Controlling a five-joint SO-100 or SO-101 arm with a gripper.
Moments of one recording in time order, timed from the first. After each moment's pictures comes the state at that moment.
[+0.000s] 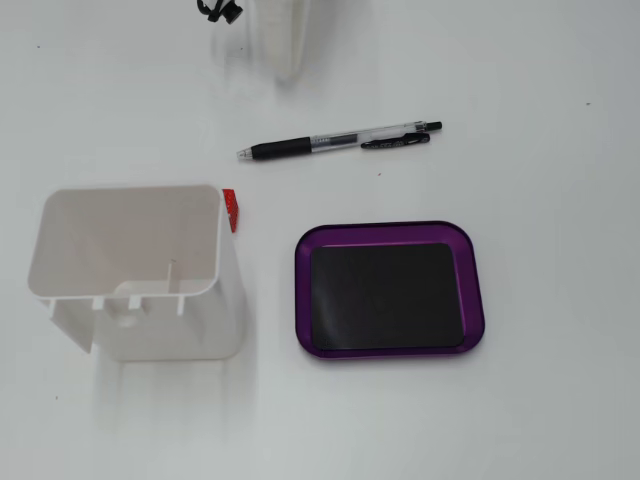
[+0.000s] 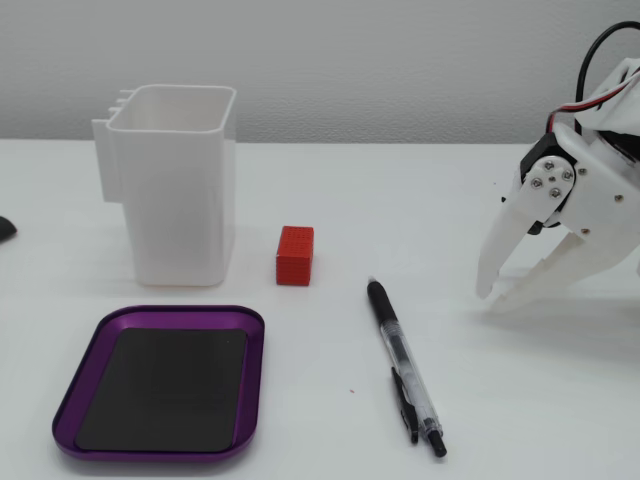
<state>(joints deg) 13.7 191.9 176.0 70.2 2.5</state>
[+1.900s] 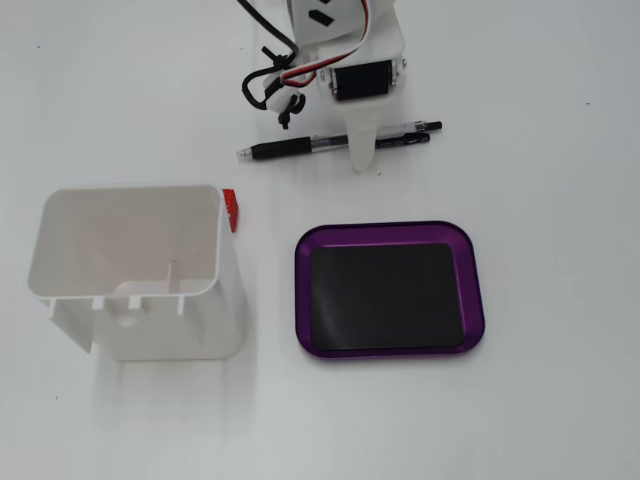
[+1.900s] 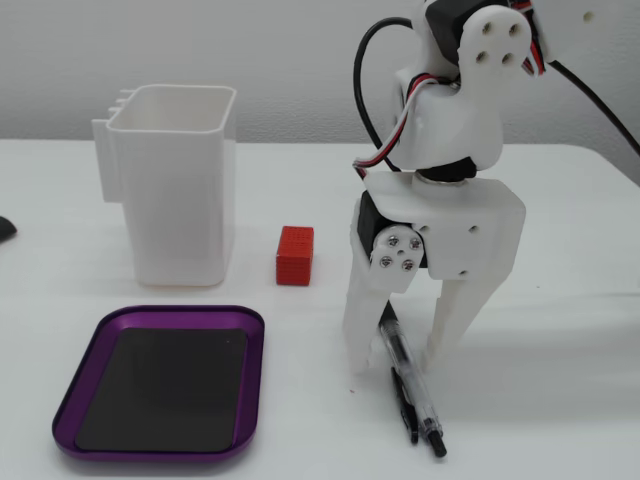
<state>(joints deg) -4.0 93.1 115.2 54.9 -5.1</state>
